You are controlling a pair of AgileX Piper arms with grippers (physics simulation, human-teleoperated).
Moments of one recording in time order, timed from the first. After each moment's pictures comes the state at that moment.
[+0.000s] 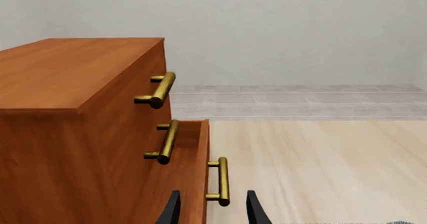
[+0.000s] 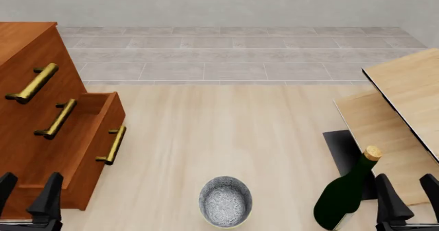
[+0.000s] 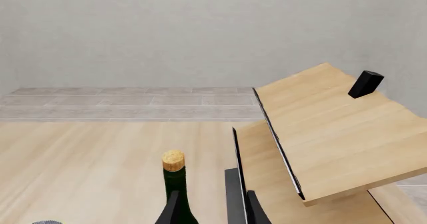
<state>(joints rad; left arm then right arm) 0.01 0.03 -0.01 0.00 0.01 0.00 0.00 0.00 0.00 0.00</state>
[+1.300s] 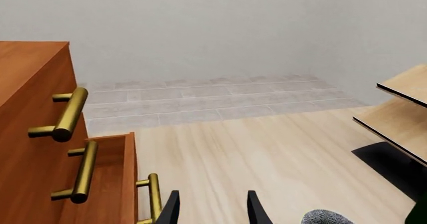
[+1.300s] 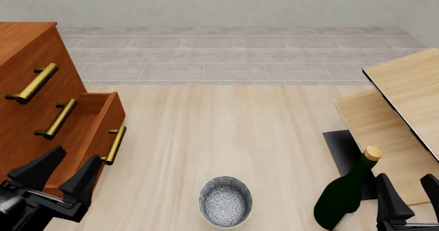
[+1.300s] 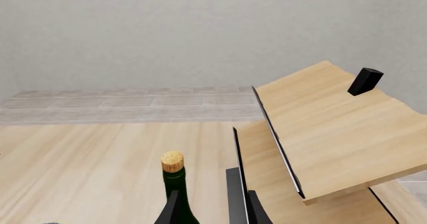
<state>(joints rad) -0.29 0.40 -0.10 -0.26 -0.07 0.00 0.01 0.00 0.00 0.02</state>
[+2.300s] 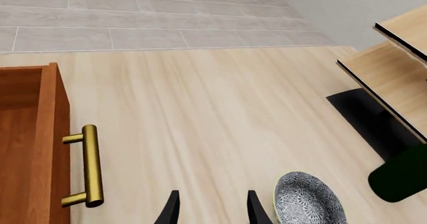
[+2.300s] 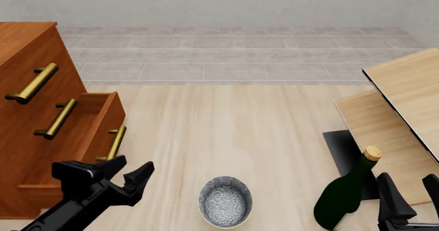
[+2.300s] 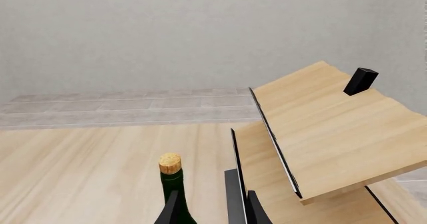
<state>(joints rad) -0.46 1.05 -0.14 -0.56 -0.24 -0.02 0.00 -0.01 0.00 0.03</state>
